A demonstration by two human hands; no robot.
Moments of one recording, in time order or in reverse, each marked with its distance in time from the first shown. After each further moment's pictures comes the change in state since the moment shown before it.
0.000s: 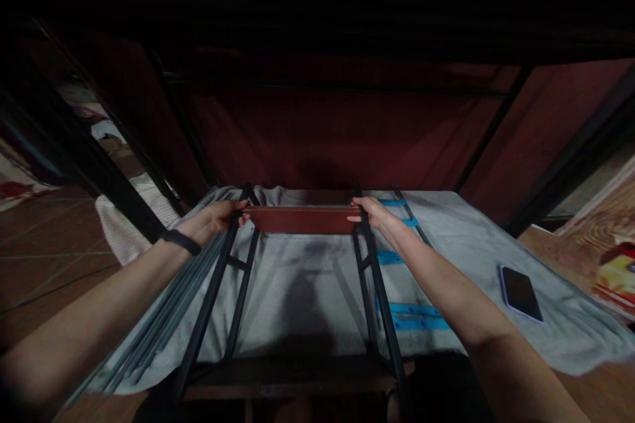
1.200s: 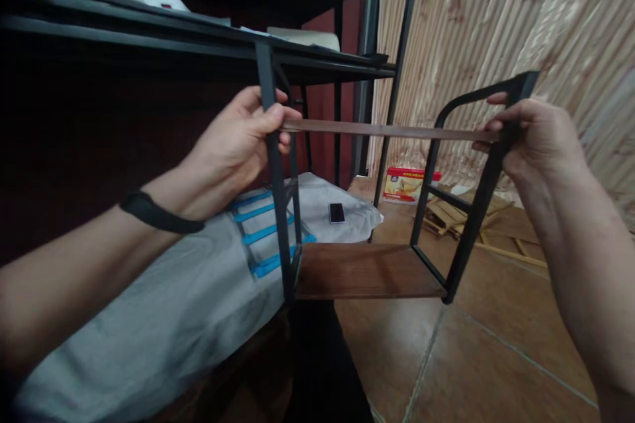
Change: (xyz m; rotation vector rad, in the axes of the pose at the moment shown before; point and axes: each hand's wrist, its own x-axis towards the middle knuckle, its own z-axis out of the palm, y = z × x) left_hand -0.449 0.050 0.382 -0.117 -1.049 0.701; right_hand -0.593 -0.180 -0.381 -0.053 0.985 -0.847
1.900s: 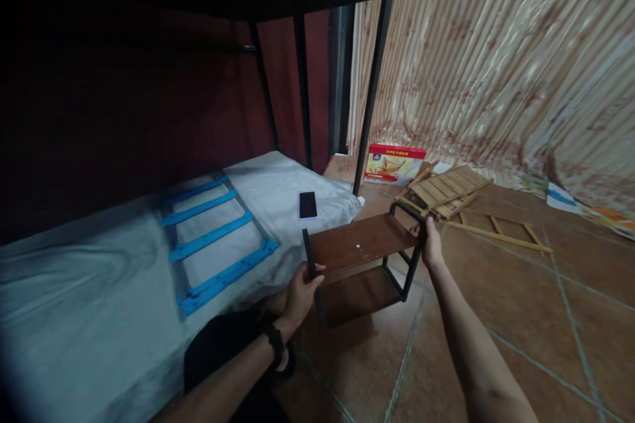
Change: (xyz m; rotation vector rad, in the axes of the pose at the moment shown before) left_hand -0.136 -0.452 0.057 0.138 0.118 -0.415; right_hand -0.024 0.430 -0.128 -0.036 0.118 0.277
